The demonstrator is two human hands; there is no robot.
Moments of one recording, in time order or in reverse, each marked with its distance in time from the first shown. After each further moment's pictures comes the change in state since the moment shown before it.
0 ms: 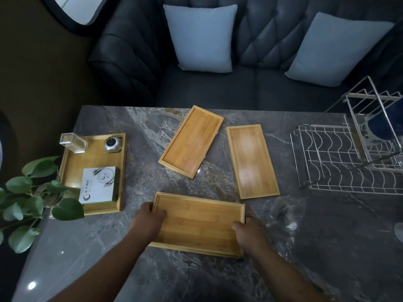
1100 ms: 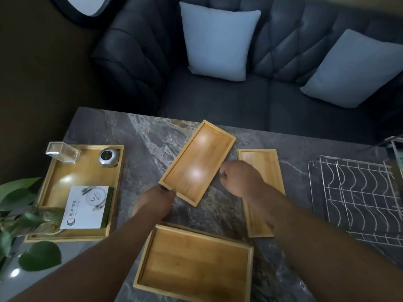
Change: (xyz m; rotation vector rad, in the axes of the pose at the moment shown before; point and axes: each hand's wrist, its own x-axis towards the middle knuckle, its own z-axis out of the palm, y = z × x) left_hand 0.124 0.087 0.004 0.371 0.063 0.083; right_hand 0.131 -0.209 -0.018 -0.953 0.091 -0.887
